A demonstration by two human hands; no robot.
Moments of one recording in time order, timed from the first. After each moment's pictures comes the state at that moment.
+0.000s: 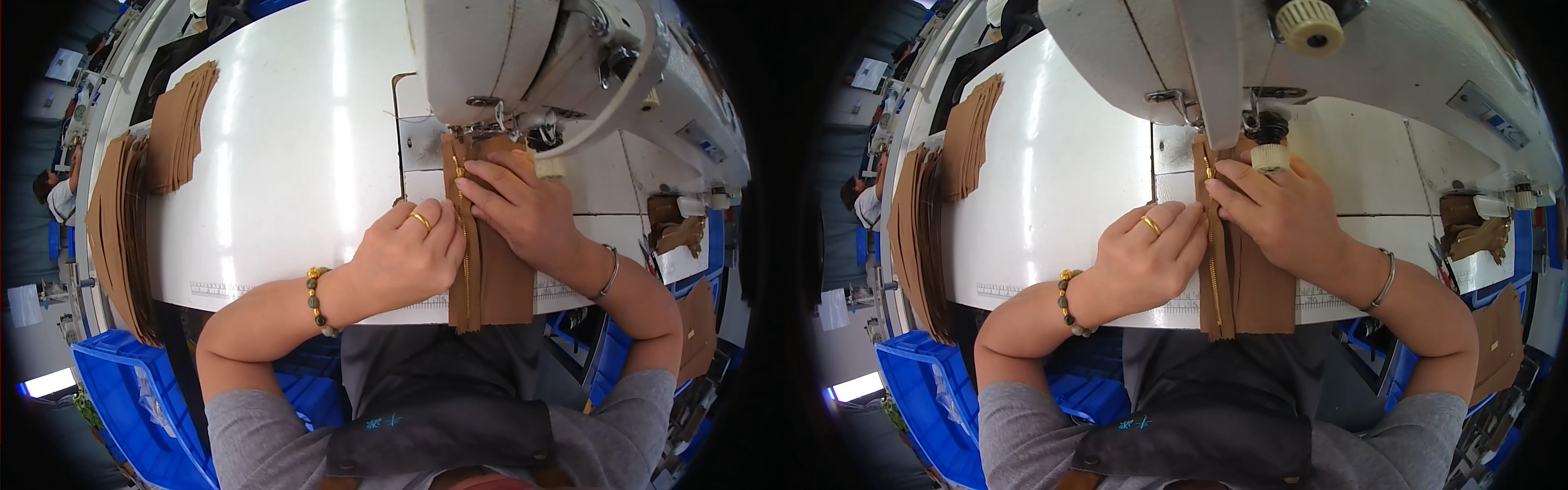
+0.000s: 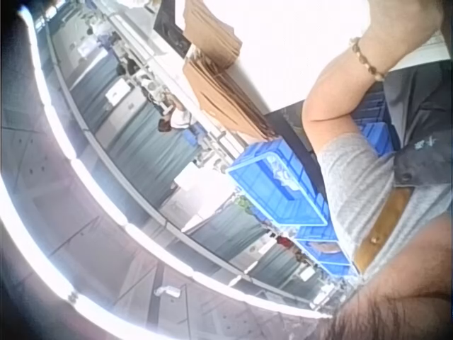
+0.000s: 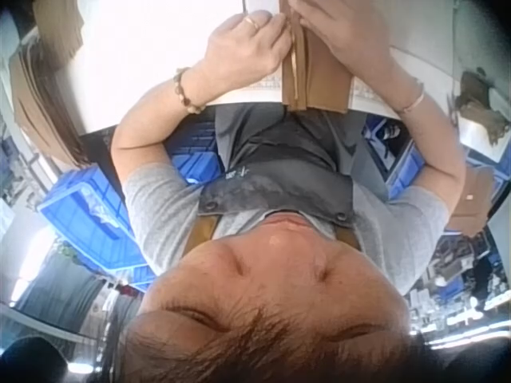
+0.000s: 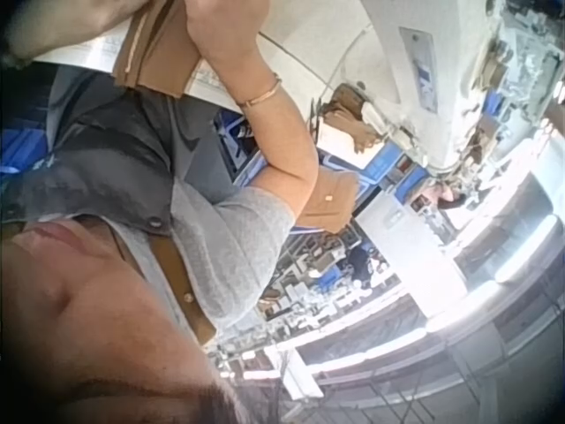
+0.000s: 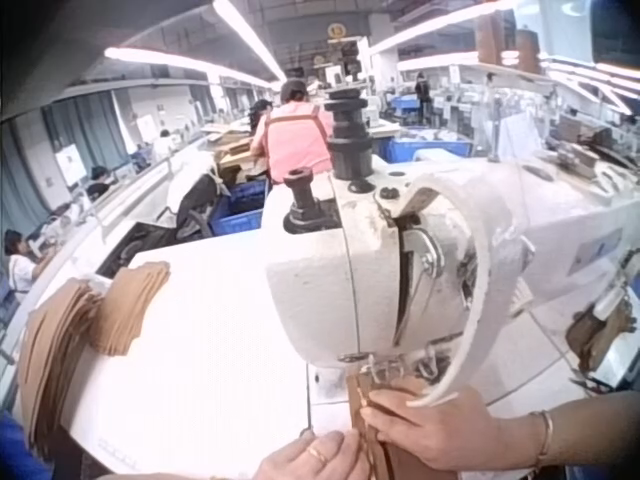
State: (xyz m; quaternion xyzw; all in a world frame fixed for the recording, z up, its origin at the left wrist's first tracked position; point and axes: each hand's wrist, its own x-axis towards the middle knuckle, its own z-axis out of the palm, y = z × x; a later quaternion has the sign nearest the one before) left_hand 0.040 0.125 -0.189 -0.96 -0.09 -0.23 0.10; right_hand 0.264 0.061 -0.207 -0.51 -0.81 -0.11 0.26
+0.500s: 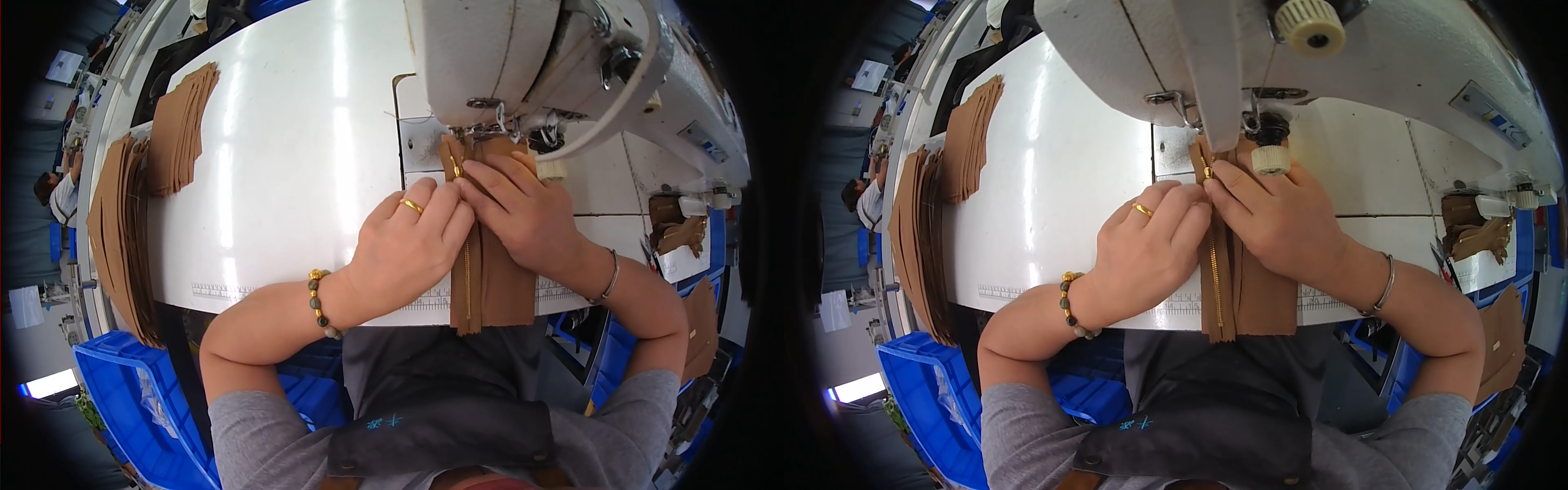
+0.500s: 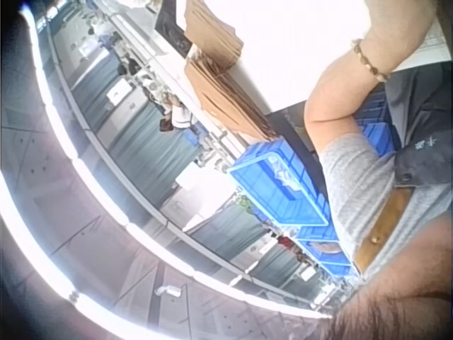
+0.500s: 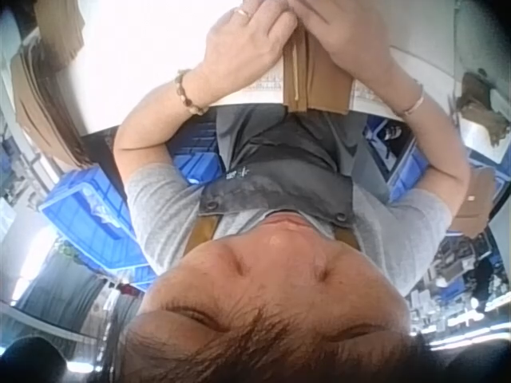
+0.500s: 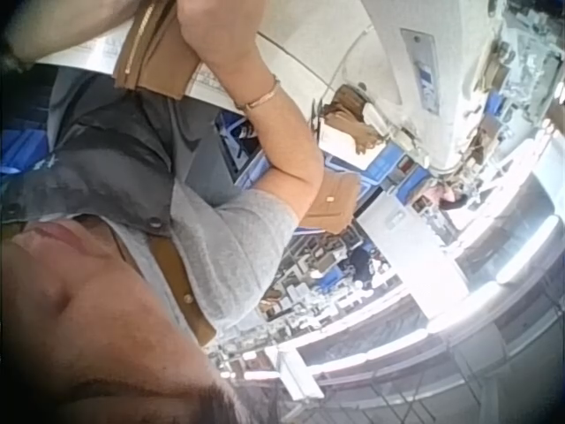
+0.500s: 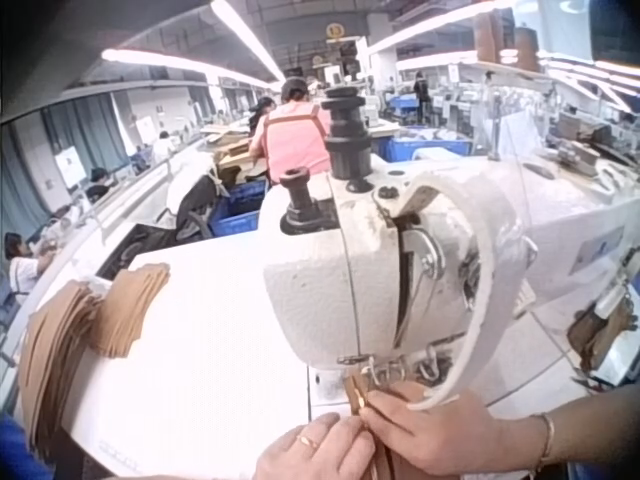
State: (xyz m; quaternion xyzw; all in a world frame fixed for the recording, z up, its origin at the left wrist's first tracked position) left_hand 0.049 0.128 -0.185 -0.96 -0.15 -0.22 0.03; right_hand 0.259 0.060 -0.198 -0.50 -0.82 -0.16 0.21
